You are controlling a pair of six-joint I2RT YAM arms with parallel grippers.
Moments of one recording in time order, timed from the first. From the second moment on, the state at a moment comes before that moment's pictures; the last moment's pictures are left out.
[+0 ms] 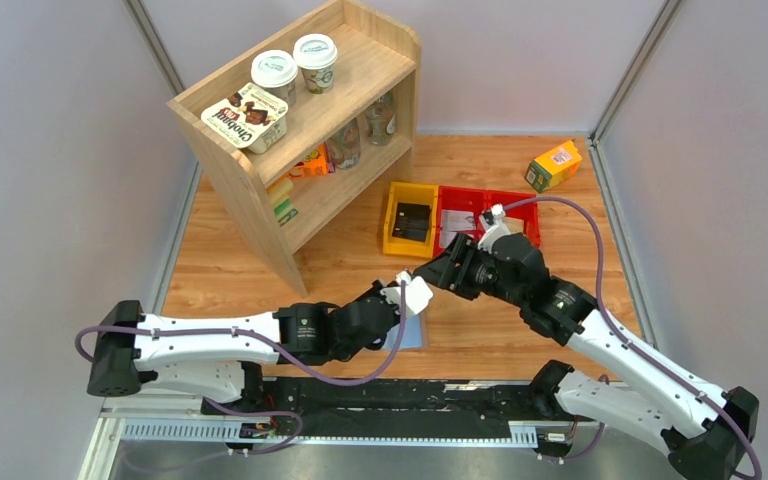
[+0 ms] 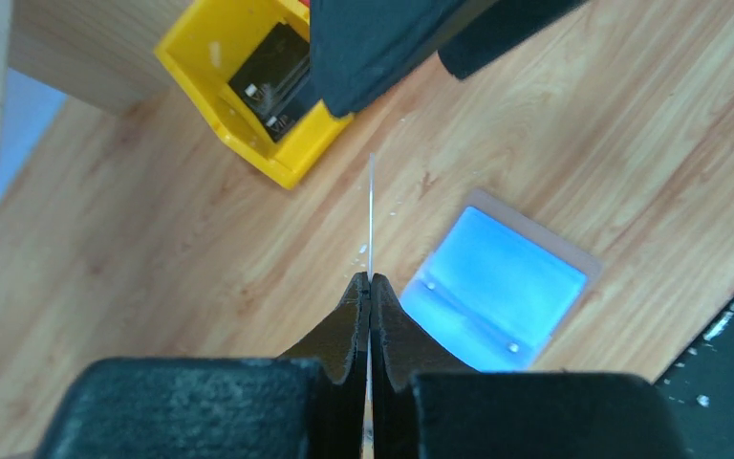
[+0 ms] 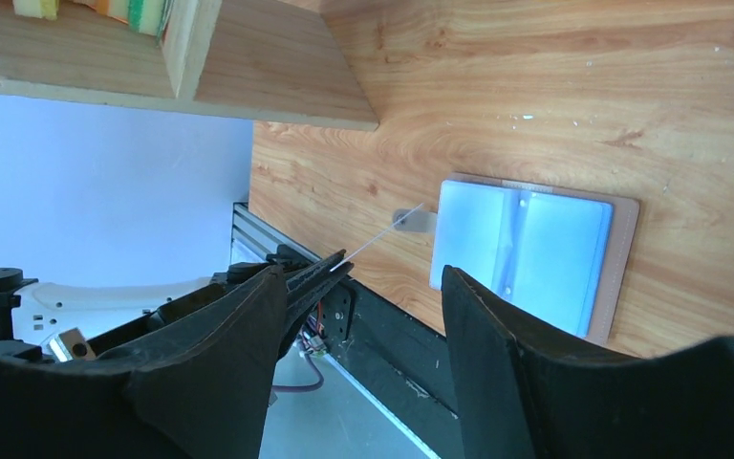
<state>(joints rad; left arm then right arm) -1.40 1.13 0.83 -0.26 -0.65 0.01 0.78 0.85 0.76 -0.33 -0.10 1.01</state>
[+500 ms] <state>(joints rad) -1.48 1.30 0.93 -0.21 -0.75 0.20 0.80 0.90 0.67 -0.27 -0.15 1.11</state>
